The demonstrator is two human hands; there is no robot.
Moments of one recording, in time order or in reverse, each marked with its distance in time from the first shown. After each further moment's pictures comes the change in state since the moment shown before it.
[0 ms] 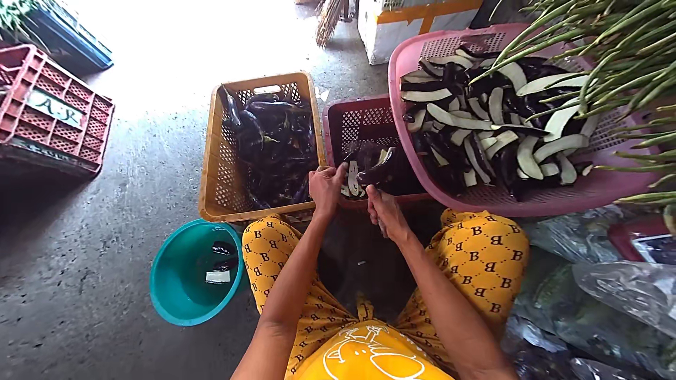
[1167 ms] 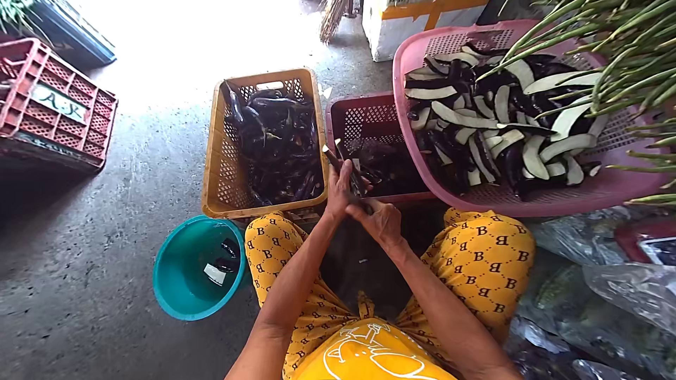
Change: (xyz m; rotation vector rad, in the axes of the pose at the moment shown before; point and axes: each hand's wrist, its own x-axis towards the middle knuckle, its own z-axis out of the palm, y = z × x) left_hand -0.013 0.021 0.010 -0.984 -0.222 -0.218; right_hand -0.020 0.020 0.018 -0.860 0.209 -0.487
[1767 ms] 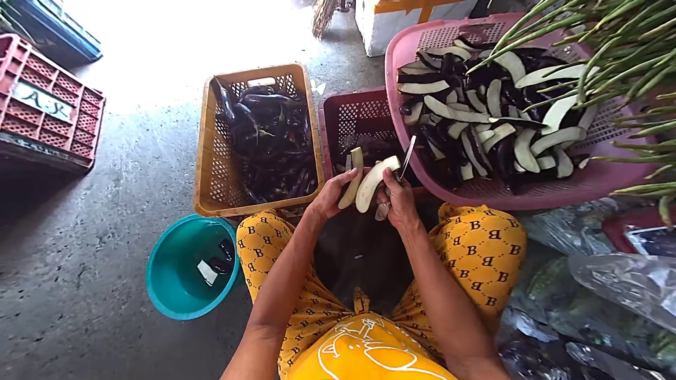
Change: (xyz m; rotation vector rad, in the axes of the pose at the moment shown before) left_hand -0.007 0.019 -0.010 0.022 -0.384 -0.383; right_hand 0.034 0.023 -0.028 1.276 0.090 0.409
